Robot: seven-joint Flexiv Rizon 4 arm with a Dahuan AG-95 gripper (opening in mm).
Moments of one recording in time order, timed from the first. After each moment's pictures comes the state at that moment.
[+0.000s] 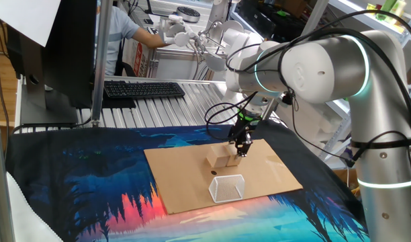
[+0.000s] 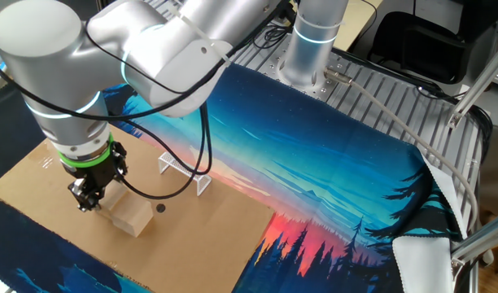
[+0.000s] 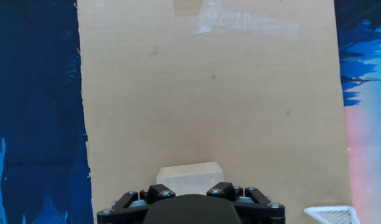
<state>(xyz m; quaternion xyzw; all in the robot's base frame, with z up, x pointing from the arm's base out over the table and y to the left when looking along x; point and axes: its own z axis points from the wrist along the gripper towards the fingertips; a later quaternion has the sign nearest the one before) 0.687 -0.164 0.044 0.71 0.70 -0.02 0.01</state>
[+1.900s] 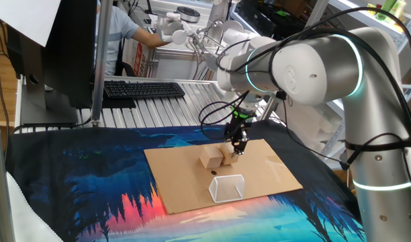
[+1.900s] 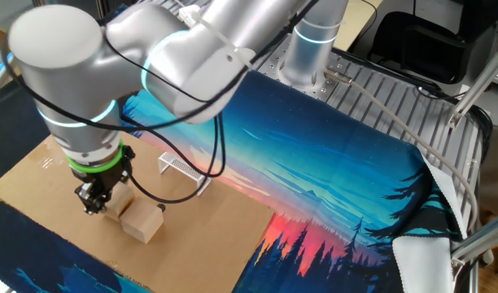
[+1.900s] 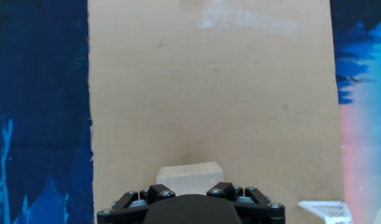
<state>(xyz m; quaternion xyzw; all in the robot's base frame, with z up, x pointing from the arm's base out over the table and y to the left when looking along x) 0.688 -0.152 0.057 0.69 0.72 -0.03 0.01</state>
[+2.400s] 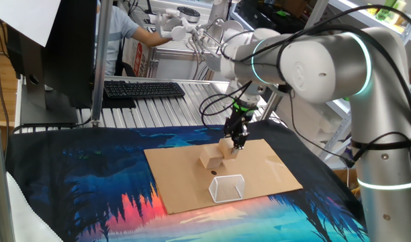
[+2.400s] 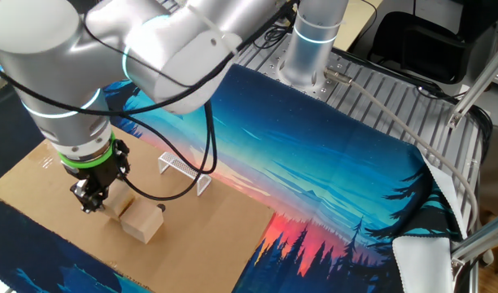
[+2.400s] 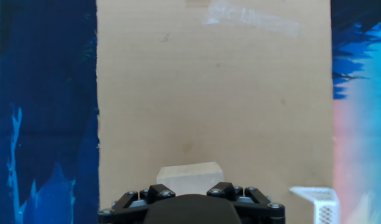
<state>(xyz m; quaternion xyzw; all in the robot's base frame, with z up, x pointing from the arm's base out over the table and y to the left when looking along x) 0.688 -0.139 0.082 0.69 0.72 -0.03 -0.01</state>
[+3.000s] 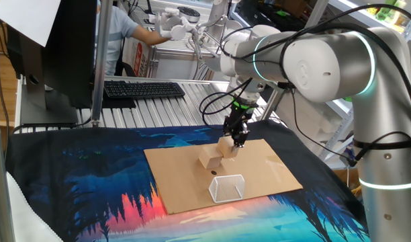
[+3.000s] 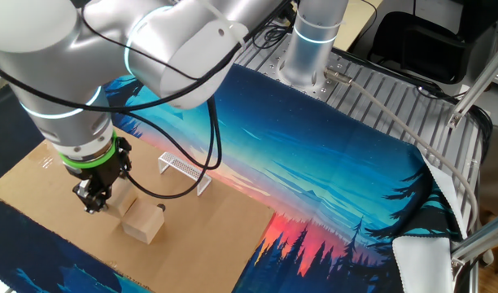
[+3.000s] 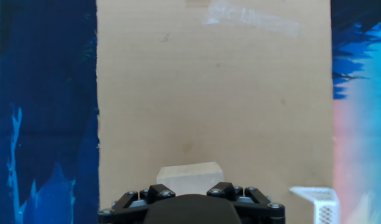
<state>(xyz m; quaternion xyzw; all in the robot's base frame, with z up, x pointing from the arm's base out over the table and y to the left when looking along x) 0.688 -0.139 0.084 0.67 0.74 -0.04 -0.01</state>
